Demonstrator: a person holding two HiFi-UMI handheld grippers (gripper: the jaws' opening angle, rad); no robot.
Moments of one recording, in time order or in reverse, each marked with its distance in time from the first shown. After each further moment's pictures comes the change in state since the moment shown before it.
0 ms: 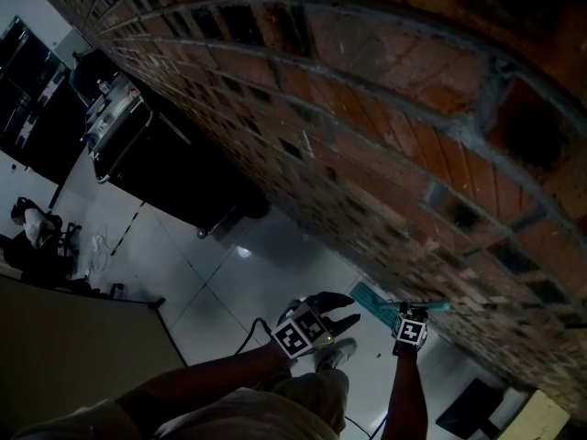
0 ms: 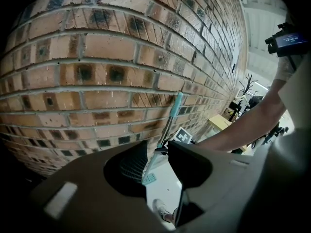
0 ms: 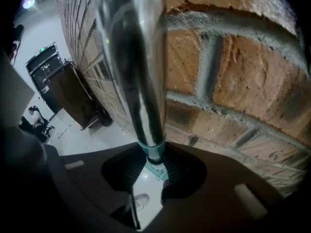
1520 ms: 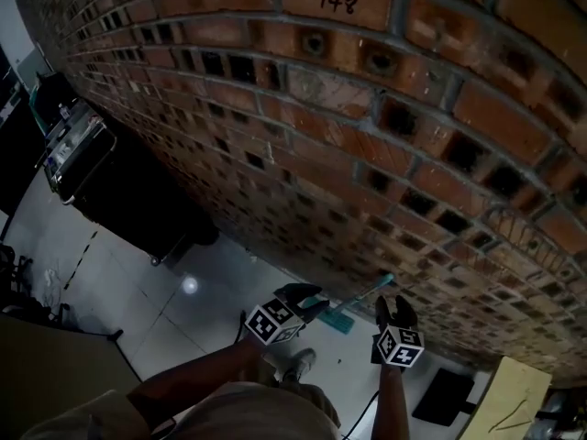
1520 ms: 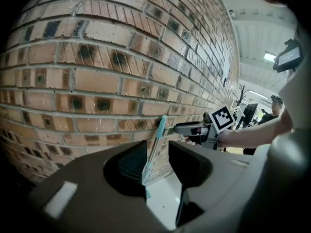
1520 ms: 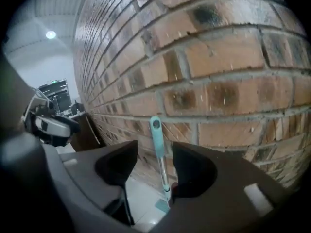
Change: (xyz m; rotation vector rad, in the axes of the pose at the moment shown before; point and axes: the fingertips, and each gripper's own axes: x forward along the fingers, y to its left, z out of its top) left arm -0.030 -0.042 0.052 0.002 -0.168 -0.049; right arm -0.279 0.014 0.129 0.104 -0.531 0.074
